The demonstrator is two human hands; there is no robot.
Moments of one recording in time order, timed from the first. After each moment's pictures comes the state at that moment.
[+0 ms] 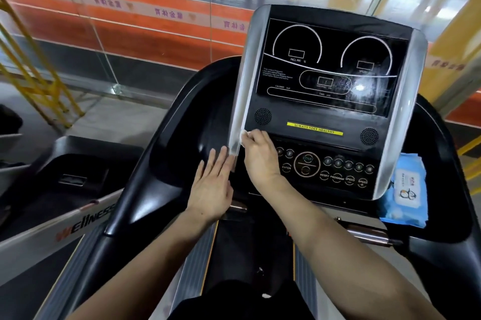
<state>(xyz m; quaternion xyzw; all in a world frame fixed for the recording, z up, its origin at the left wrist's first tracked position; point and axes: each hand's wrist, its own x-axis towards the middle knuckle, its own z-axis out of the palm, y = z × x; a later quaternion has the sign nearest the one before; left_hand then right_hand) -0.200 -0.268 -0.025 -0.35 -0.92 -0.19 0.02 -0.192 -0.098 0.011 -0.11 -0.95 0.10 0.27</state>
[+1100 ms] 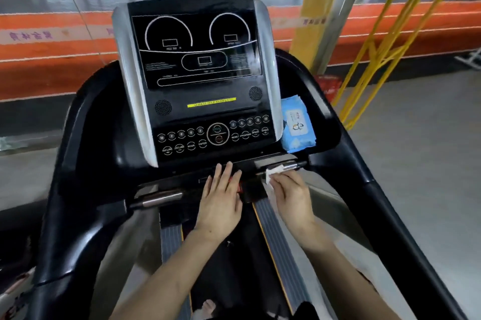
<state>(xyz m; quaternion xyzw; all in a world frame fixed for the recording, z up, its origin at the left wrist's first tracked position) -0.035 -0.201 -0.011 -0.54 -0.81 -0.20 -0.04 0.122 -0.074 0.001 -0.35 -0.85 0.21 0.35</state>
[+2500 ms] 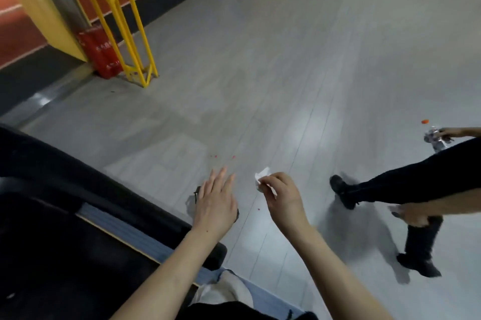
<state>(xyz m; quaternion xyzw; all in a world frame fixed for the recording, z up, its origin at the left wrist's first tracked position) 0.694 -0.075 -0.070 -0.79 -0.57 -0.06 -0.21 0.880 -0.112 -0.053 -0.68 -0.63 0.10 0.36</state>
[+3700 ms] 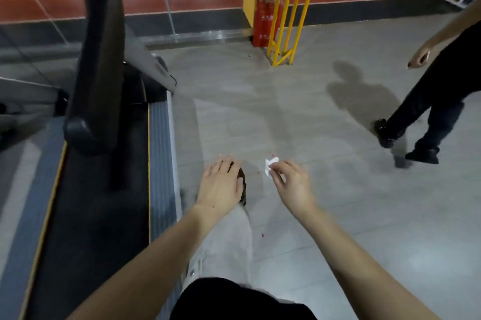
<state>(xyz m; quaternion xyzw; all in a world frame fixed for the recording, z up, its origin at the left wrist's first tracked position) 0.972 -0.049 -0.305 -0.52 -0.84 -0.07 -0.11 1.137 0.085 -0.319 -0.33 -0.87 0.23 0.28</state>
